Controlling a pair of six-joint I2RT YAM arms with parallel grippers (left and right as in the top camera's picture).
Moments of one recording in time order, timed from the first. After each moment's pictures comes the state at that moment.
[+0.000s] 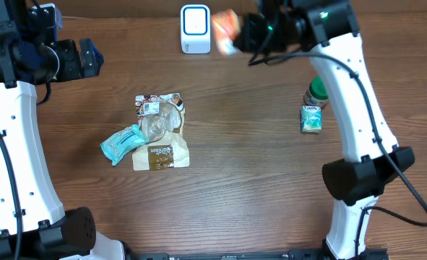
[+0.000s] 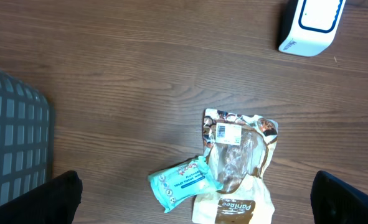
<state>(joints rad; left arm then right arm) 0.20 1.72 2.11 -1.40 0.09 -0.02 0.30 2.10 2.41 -1.39 -0.39 0.34</state>
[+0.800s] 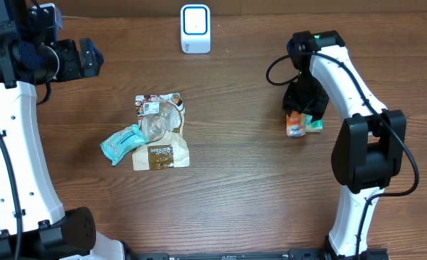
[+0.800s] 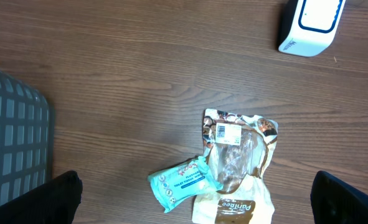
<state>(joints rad) 0.20 1.72 2.11 -1.40 0.09 -0.02 0.17 2.16 1.85 -1.47 0.09 0.59</state>
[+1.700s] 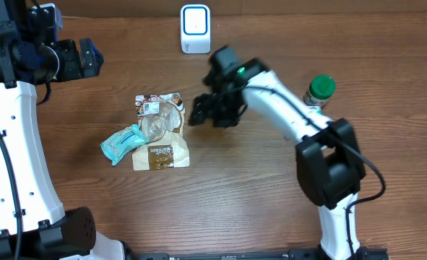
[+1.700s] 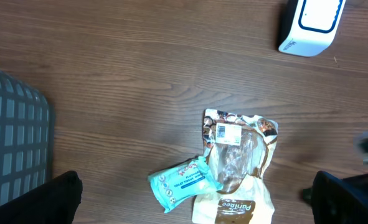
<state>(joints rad) 0.20 1.72 2.11 -1.40 0.09 -0.02 0.57 2.16 1.75 -0.92 -0.49 0.45</state>
